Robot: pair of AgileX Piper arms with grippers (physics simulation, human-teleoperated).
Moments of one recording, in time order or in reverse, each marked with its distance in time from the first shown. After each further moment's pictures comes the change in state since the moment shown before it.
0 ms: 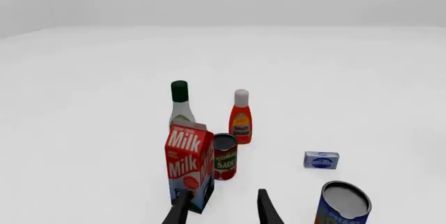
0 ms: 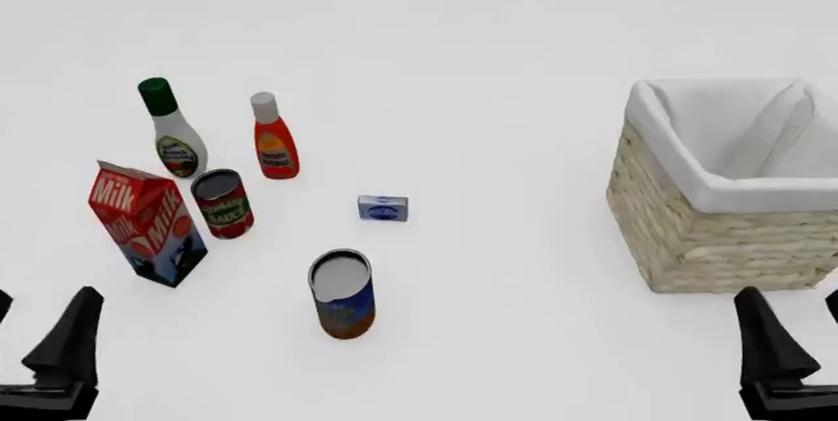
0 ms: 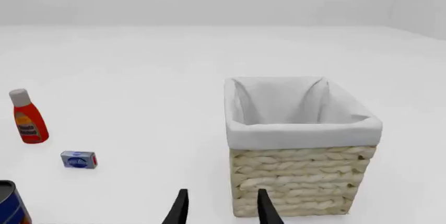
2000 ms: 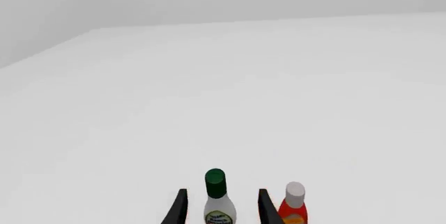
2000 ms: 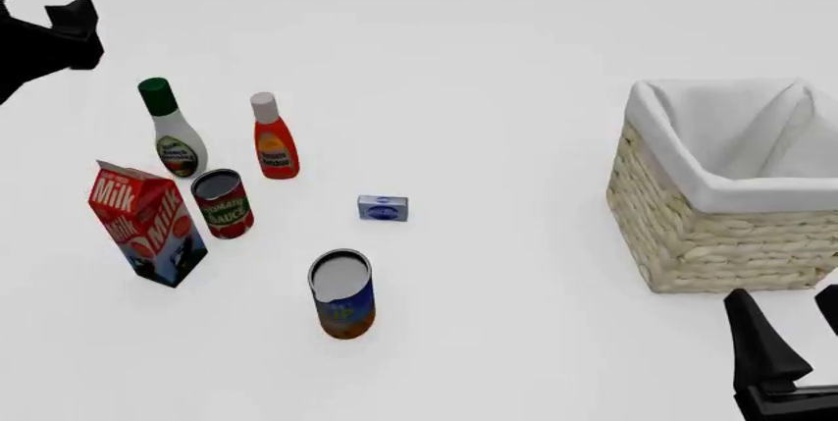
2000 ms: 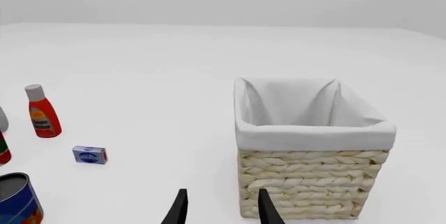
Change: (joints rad) left arm 0.137 1.228 -0.927 -0.216 0.076; right arm 0.043 0.004 -0.001 -0.002 -0.006
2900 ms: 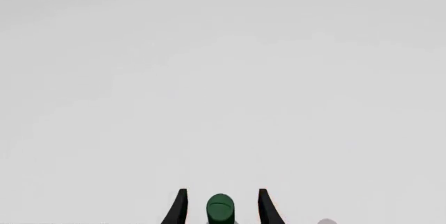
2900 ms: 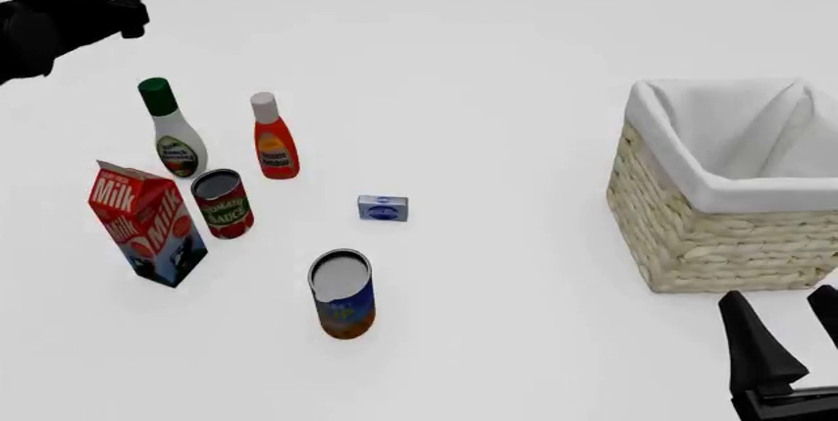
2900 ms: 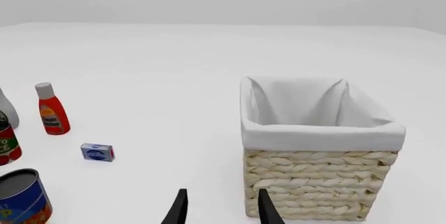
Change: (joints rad) left arm 0.038 0.547 -0.577 0.242 -0.044; right arm 0.027 -0.003 0.001 0.007 0.005
